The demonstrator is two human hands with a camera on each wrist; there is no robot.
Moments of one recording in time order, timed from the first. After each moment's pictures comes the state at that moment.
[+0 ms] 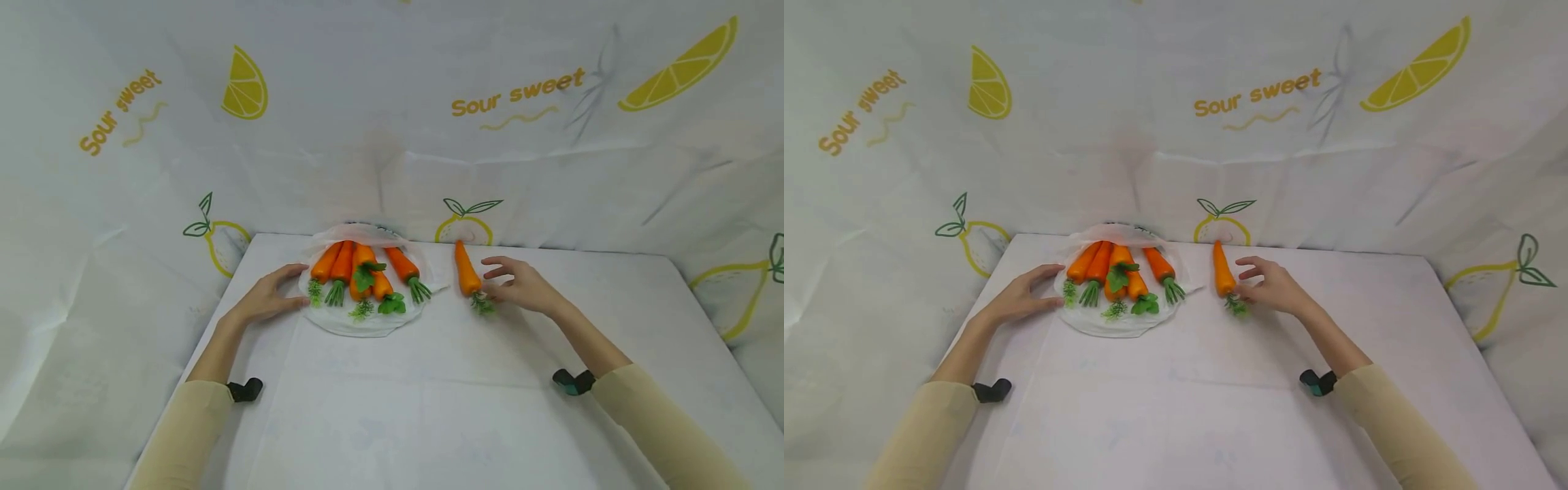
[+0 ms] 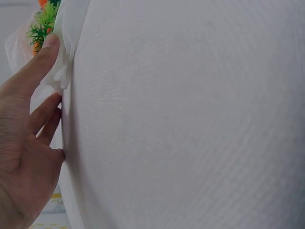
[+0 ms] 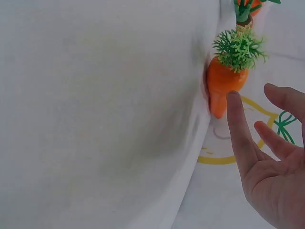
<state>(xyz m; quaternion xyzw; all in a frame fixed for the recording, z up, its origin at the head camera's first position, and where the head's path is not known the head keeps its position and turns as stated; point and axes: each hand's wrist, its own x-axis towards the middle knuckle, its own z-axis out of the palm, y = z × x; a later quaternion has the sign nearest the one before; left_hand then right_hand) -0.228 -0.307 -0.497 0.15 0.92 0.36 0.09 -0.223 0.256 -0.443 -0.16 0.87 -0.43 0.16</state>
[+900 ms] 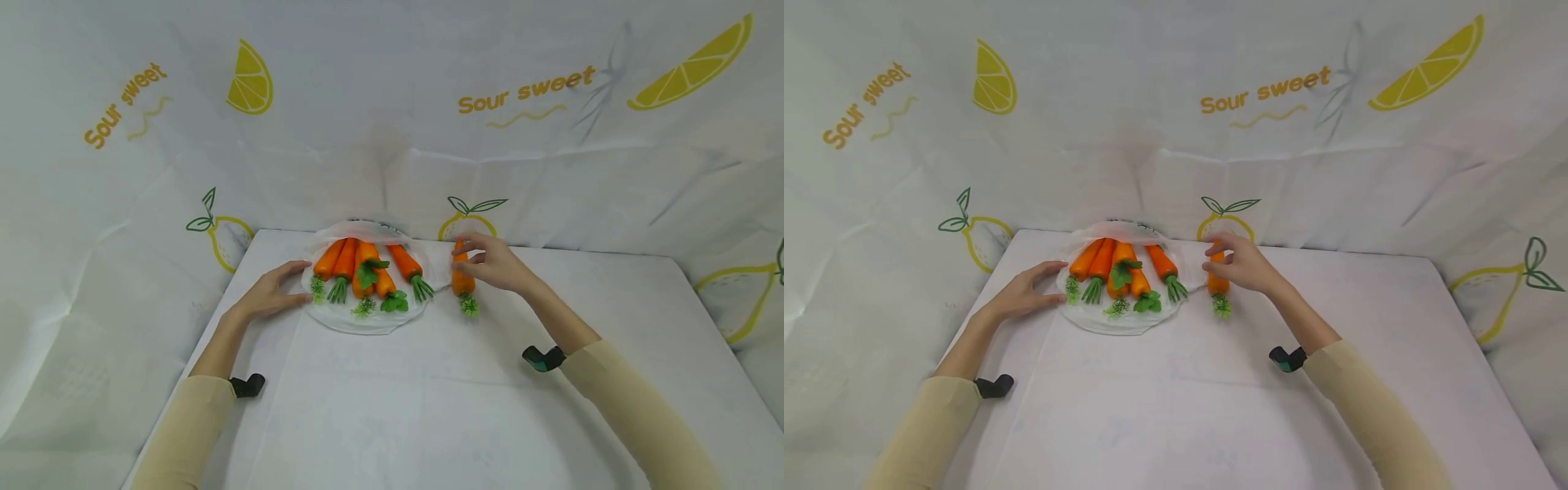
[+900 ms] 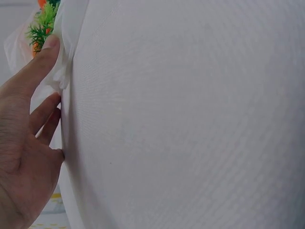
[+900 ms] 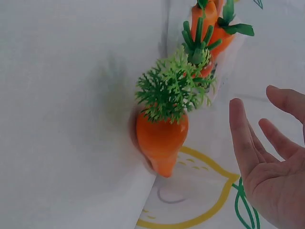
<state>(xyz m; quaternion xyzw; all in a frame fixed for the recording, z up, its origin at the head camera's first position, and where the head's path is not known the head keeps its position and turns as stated) -0.229 -0.309 -0.496 0.16 0.92 0.35 0.07 -0.247 0.194 -0.412 -0.22 0.87 -0.44 0.11</state>
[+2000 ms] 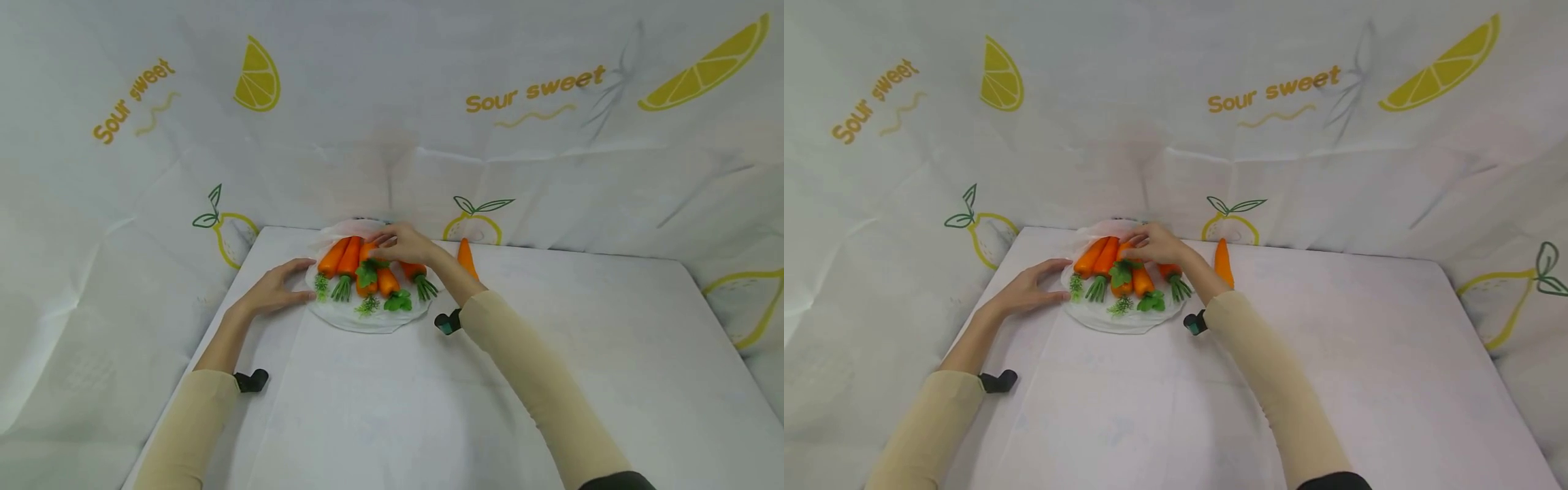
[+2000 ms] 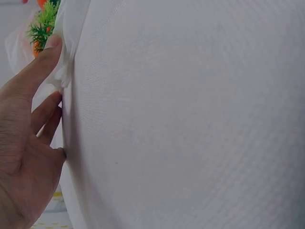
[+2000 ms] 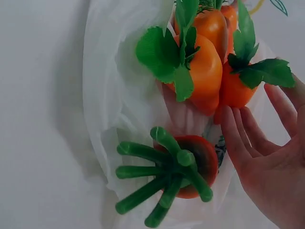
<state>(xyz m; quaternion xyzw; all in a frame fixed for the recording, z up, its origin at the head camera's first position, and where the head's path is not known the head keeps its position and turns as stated) -0.231 -0.310 -0.494 0.15 0.92 0.35 0.09 -0.309 0.046 -0.426 -0.31 0.82 -0.45 0.19</state>
